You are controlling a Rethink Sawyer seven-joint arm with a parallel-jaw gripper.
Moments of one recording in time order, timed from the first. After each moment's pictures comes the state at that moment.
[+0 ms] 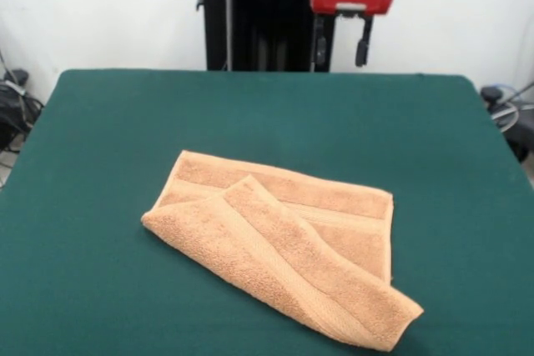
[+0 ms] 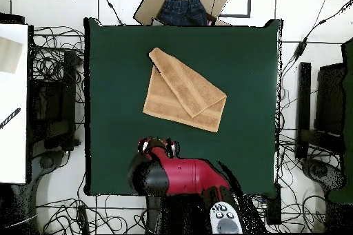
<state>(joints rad) -0.26 -0.89 0.11 2.13 -0.19 0.16 1.80</state>
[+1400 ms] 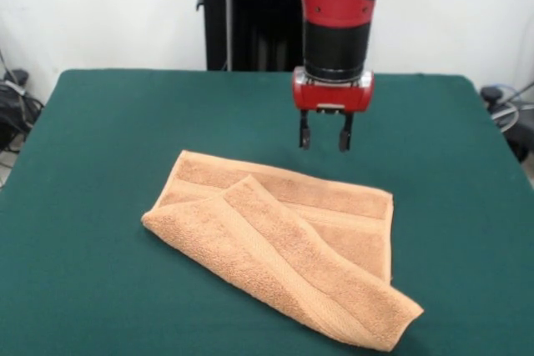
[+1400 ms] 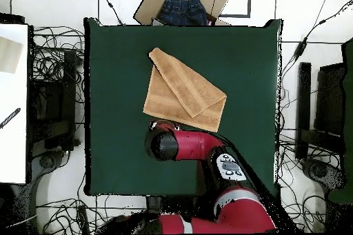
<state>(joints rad) -0.28 -0.56 0.11 1.91 -0.19 0.13 1.80</state>
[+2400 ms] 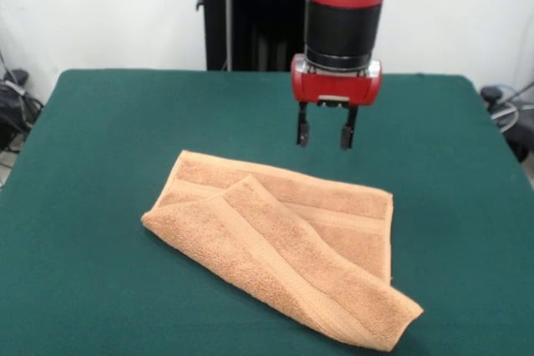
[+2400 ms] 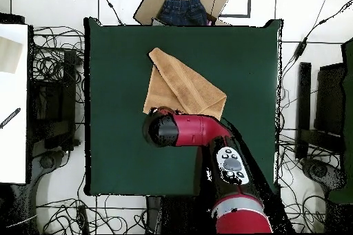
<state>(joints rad) -0.26 -0.65 0.11 1.80 -0.19 0.31 1.80</state>
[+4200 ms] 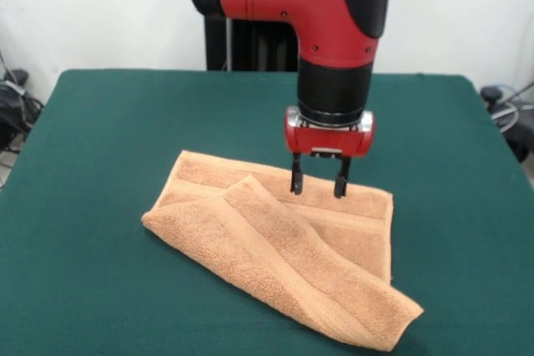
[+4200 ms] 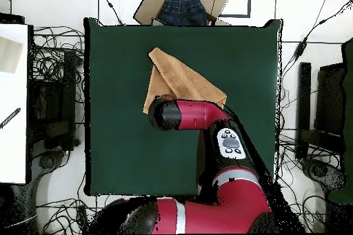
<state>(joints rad) -0.26 -0.49 0.11 1.64 -0.20 0.30 1.80</state>
